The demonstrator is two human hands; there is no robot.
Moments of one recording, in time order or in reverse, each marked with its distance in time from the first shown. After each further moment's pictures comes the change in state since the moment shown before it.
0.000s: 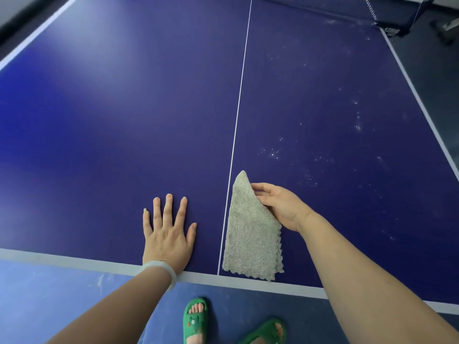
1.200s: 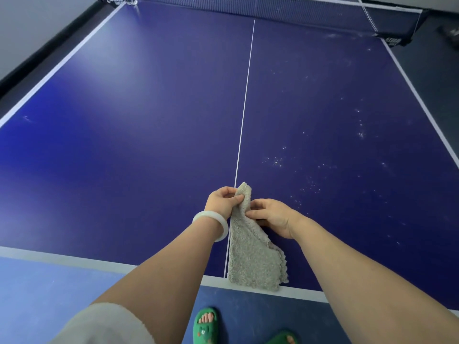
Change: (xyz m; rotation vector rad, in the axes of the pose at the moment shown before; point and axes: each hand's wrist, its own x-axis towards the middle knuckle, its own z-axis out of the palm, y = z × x) left_hand 0.075 0.093 -0.061 -1.543 -0.513 -0.358; right_hand 0.002 0.007 0.020 -0.070 -0.098 0.044
